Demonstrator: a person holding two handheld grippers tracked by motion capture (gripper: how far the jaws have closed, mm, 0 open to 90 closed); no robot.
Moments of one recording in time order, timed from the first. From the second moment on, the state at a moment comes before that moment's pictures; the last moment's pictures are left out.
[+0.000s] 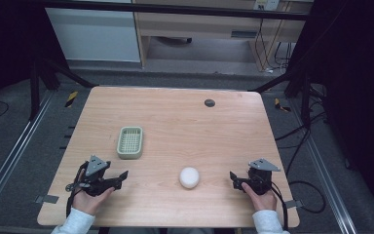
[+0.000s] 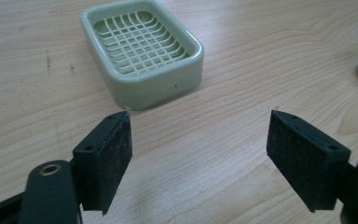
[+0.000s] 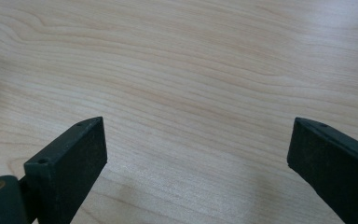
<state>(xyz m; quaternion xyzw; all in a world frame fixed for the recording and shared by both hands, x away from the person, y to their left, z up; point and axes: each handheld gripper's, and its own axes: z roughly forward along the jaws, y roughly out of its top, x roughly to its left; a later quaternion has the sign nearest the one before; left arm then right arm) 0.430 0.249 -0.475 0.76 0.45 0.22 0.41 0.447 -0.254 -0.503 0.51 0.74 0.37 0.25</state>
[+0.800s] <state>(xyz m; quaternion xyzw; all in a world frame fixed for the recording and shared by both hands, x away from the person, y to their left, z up) 0.423 0.214 -0.457 0.79 0.41 0.21 0.42 0.447 -0.254 -0.507 0.52 0.72 0.38 0.26</state>
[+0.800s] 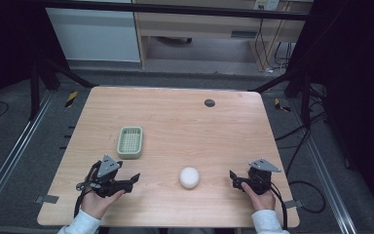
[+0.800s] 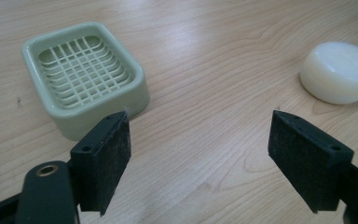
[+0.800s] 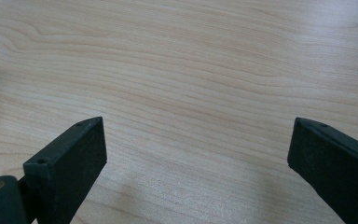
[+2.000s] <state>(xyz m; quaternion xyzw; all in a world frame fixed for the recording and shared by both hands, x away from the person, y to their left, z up) 0.434 0.152 -0.434 0.81 0.35 0.19 0.43 0.447 -0.253 -0.507 0.51 0.72 0.39 0.26</state>
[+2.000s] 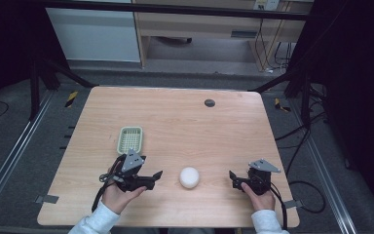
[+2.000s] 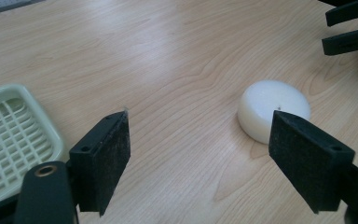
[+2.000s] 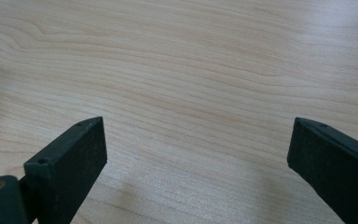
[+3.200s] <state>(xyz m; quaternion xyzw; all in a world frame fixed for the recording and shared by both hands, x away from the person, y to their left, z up) 0.445 0.093 -0.435 0.84 0.31 0.16 0.42 0.447 -0.253 -0.507 0.51 0.72 0.39 0.26</state>
